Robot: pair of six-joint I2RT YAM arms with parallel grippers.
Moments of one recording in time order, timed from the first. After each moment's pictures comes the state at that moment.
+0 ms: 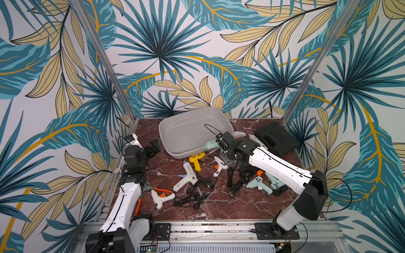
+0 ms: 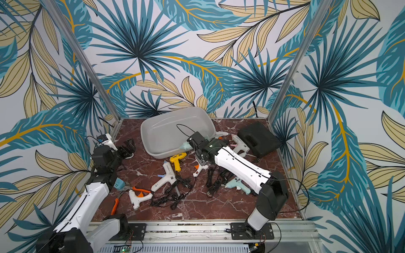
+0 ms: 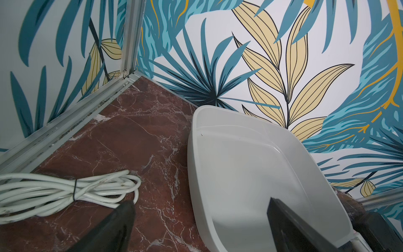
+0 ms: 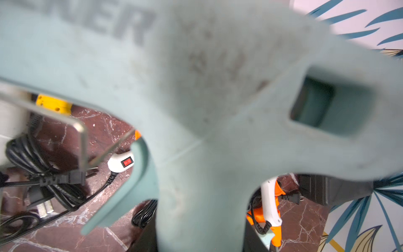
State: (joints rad) left arm 0.13 1.00 0.61 0.11 0.07 -0.52; right arm 0.74 1.62 1.52 -1.00 0.44 0.09
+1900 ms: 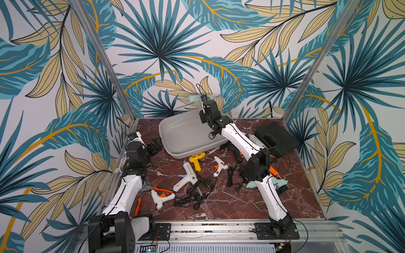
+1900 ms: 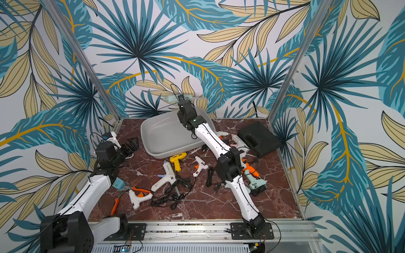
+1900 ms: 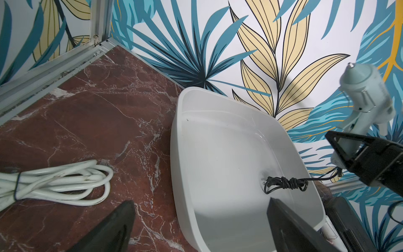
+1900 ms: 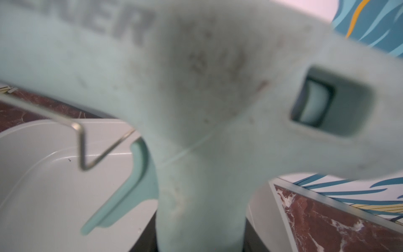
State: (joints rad) left arm 0.14 1.14 0.65 0.15 0.20 -0.59; right arm 0.57 2.47 2.52 -0.51 0.37 -0.02
